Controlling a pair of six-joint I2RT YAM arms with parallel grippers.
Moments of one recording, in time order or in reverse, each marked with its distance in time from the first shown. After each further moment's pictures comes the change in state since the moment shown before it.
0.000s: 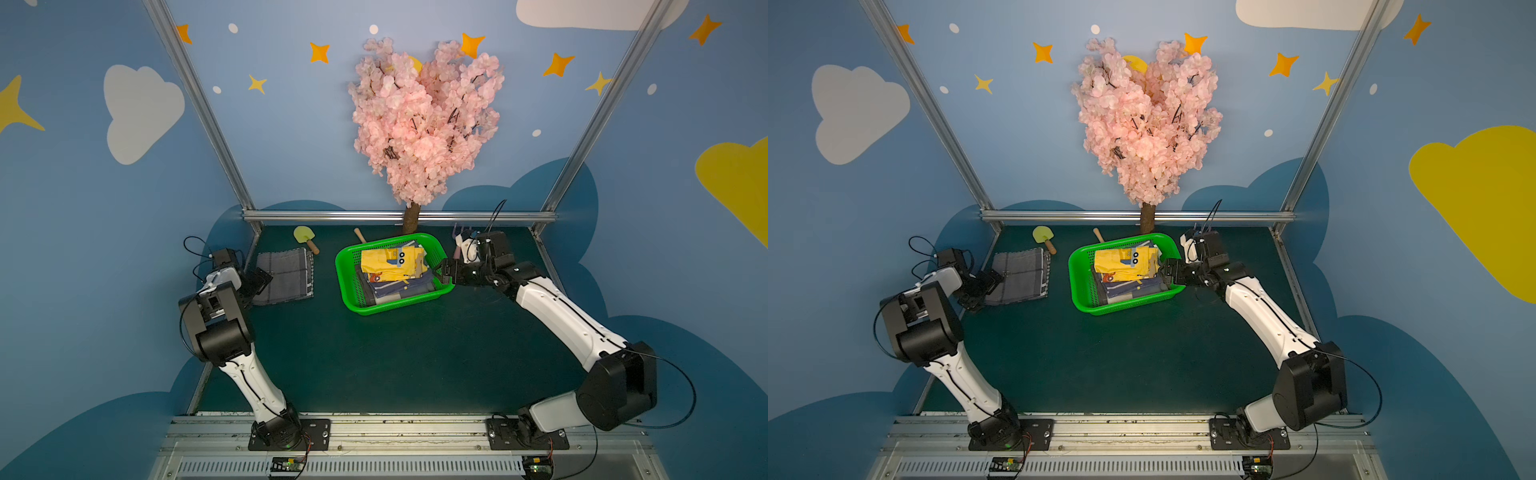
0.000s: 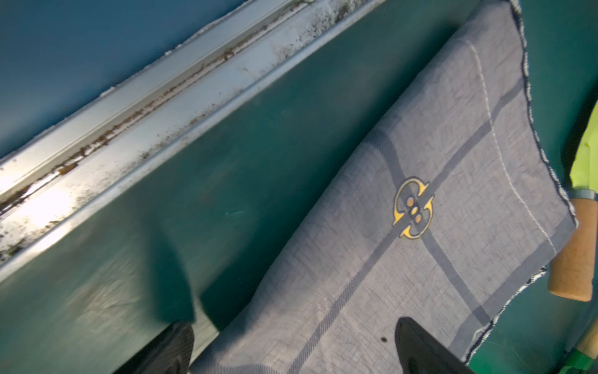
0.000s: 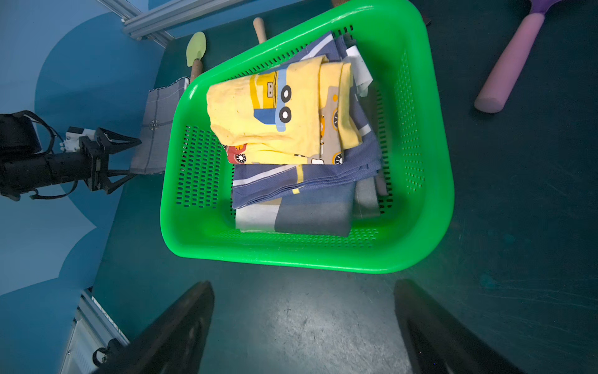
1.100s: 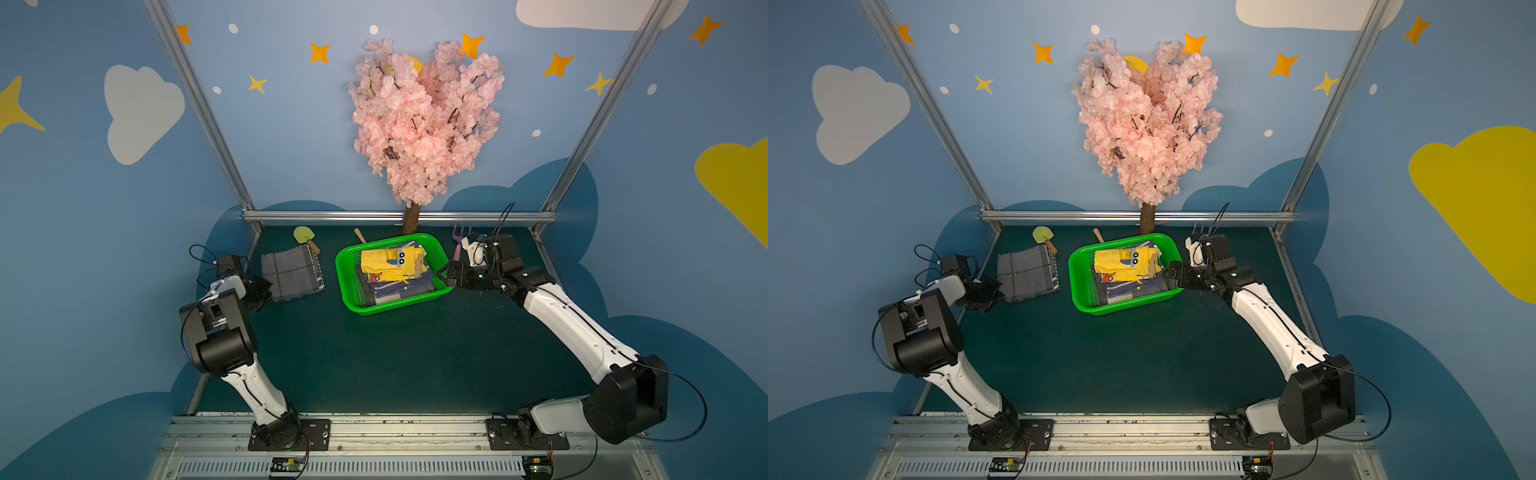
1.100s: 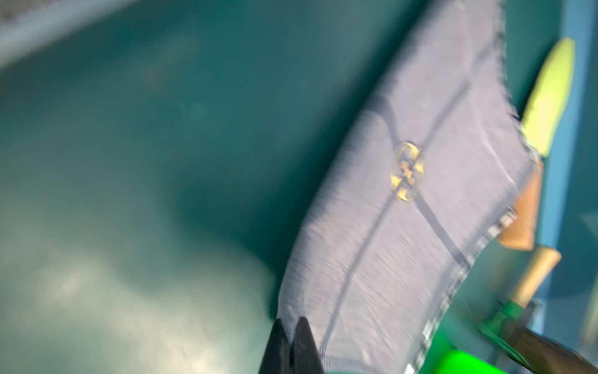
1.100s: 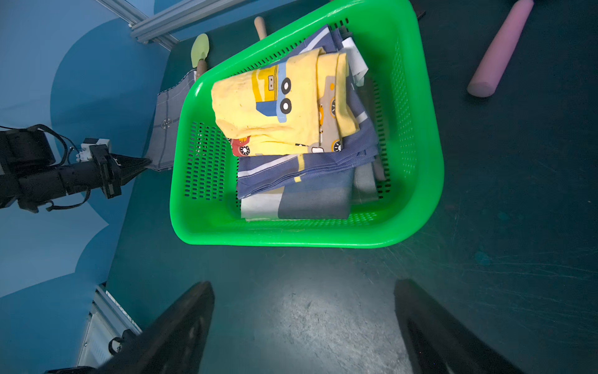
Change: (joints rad) left arm -0.032 -0.150 -0.198 0.083 0.132 -0.119; right arm -0.017 -0.072 -0.037 -0.029 -0.026 0.018
